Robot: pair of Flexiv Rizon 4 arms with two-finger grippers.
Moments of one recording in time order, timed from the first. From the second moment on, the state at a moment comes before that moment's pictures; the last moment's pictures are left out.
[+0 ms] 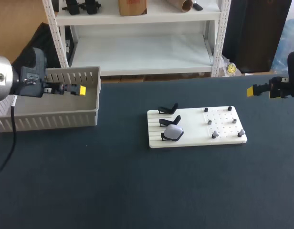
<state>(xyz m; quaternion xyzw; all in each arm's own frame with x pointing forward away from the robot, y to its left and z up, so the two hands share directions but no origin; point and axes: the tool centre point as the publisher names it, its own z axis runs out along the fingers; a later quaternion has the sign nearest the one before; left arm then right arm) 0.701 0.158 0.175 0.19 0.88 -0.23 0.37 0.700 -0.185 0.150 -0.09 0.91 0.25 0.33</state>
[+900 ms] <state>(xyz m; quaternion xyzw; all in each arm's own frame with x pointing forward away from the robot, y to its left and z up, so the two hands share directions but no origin) 0.672 0.096 0.175 0.45 0.74 -0.28 0.41 0.700 -0.185 0.150 -0.09 0.91 0.25 0.33</state>
